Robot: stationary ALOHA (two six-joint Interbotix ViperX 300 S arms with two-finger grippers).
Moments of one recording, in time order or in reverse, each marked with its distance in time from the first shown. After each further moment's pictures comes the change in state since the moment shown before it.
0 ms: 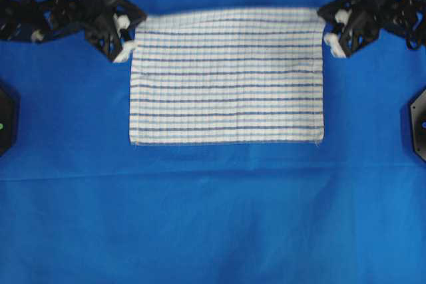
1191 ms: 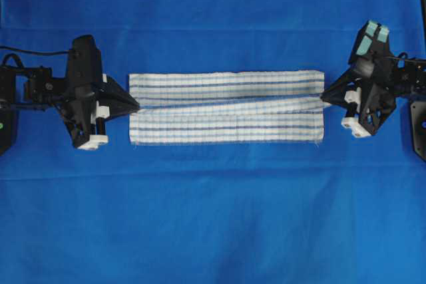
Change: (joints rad) left arm -0.453 -0.218 0.129 -0.002 0.132 -0.178; right arm 0.471 -0.221 0.089 0.077 0.281 0.202
